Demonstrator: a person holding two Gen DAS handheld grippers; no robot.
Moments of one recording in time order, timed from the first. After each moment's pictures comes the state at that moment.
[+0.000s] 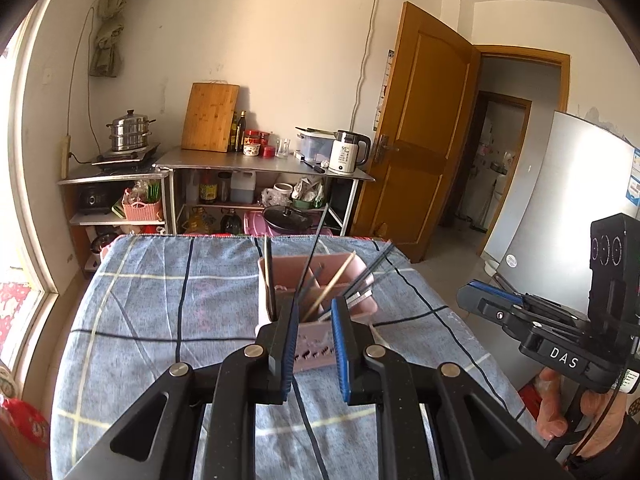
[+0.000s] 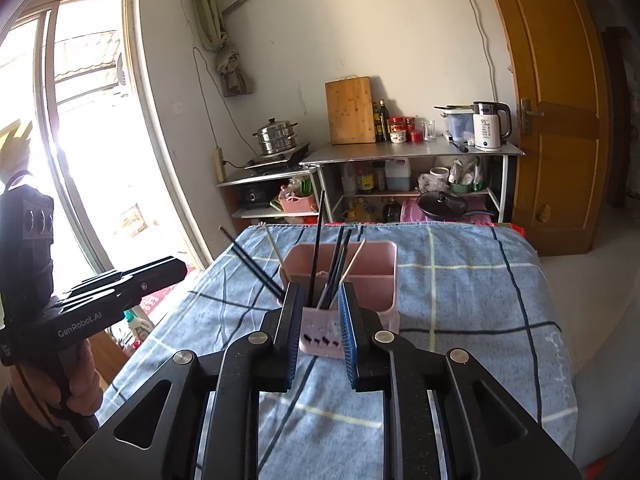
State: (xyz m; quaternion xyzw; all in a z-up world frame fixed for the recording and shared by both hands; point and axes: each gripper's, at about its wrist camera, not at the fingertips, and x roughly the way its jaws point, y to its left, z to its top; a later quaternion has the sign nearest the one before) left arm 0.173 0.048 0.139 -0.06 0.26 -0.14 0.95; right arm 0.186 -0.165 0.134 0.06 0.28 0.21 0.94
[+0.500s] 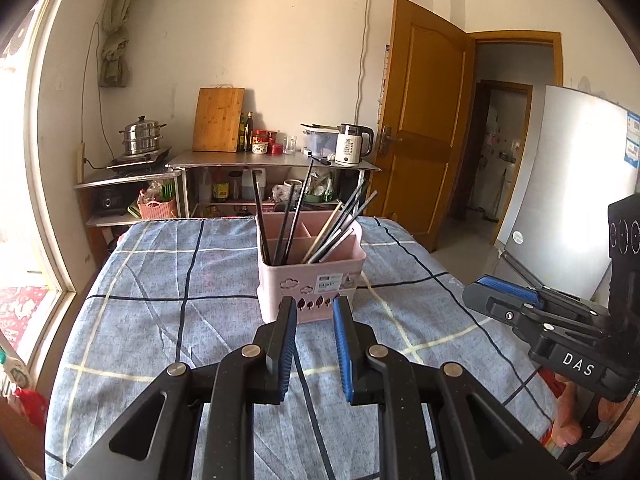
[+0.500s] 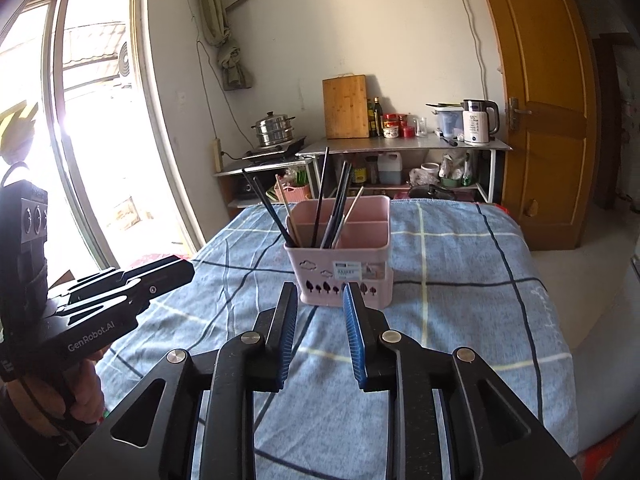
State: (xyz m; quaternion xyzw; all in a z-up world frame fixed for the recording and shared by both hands) left arm 0.097 0.020 0.101 -0.03 0.26 -0.12 0.96; right arm 0.114 -0.172 0.102 0.05 0.28 0.19 0.94
